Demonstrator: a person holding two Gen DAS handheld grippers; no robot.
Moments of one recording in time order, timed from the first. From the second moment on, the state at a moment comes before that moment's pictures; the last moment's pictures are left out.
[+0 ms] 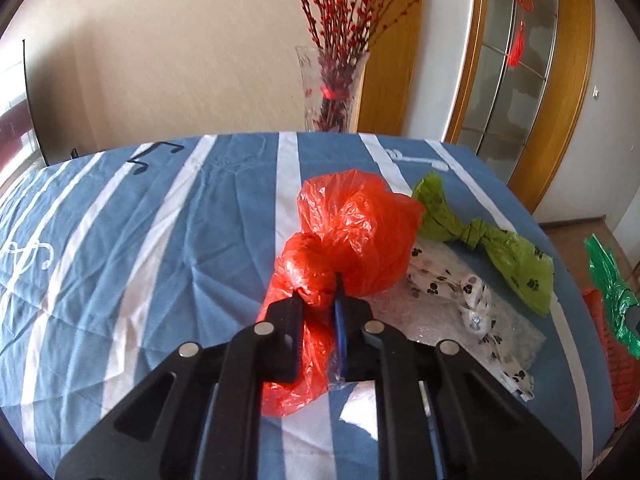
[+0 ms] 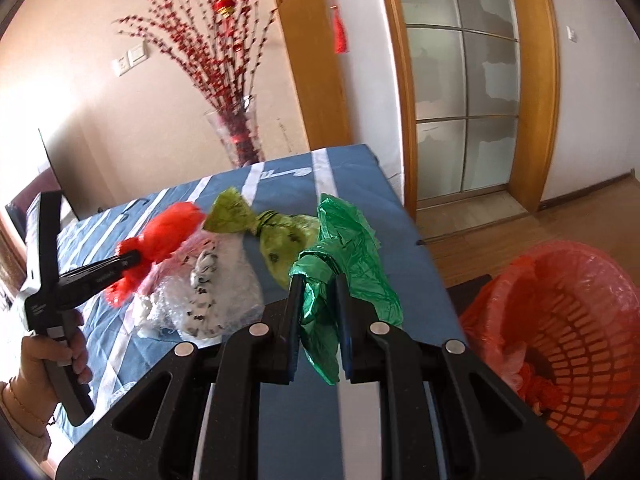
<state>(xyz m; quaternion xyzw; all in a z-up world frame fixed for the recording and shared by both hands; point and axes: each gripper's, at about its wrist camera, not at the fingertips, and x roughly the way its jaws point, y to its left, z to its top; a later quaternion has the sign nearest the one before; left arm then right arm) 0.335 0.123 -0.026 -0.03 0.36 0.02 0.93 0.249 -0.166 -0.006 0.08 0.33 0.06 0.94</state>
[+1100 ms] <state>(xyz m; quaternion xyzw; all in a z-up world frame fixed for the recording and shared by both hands) 0.266 -0.017 0.040 -0.02 0.30 -0.15 0.94 0.200 -0.266 0.020 0.10 0.29 -0.03 0.95</state>
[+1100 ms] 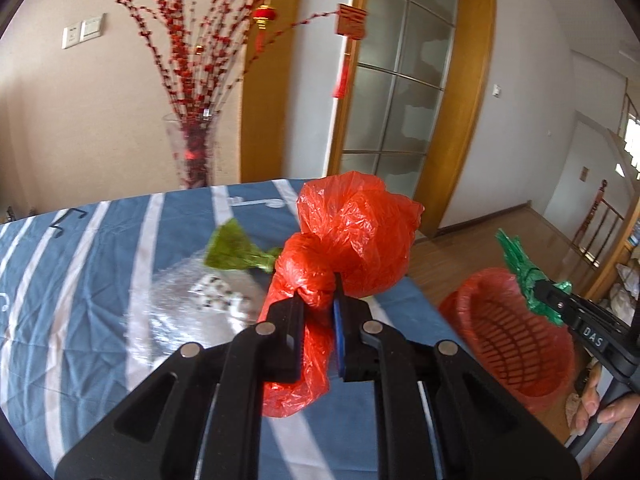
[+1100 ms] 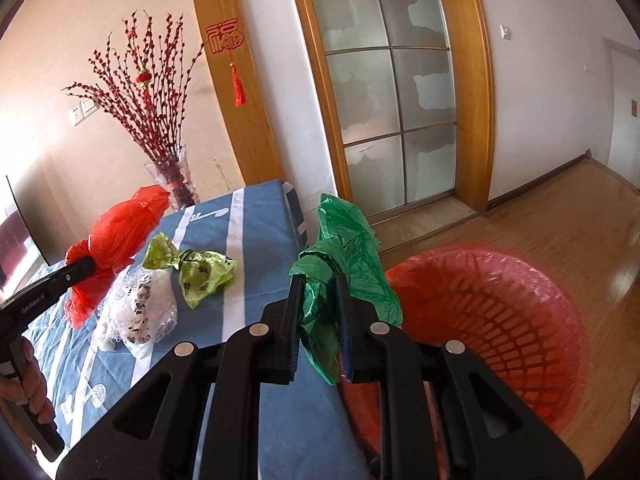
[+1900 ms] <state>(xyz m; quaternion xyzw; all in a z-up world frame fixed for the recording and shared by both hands) 0.243 -0.140 0.022 0.00 0.33 -0.27 0.91 0.163 -0.343 0.027 0.11 0.28 -0.12 0.95</state>
